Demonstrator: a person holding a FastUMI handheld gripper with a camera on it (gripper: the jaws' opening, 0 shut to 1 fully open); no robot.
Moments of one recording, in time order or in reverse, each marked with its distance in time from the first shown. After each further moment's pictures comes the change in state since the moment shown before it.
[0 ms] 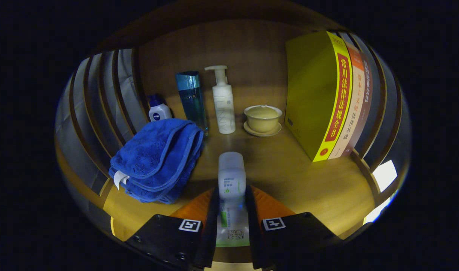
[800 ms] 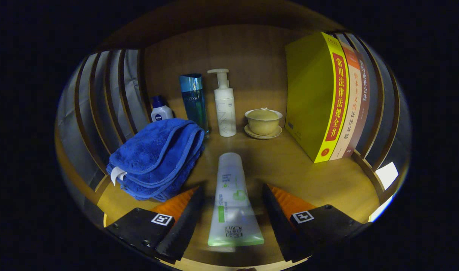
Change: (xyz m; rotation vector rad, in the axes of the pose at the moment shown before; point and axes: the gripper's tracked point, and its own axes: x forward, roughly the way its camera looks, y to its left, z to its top) arm -0.001 0.002 -0.002 -0.010 -0.090 0.018
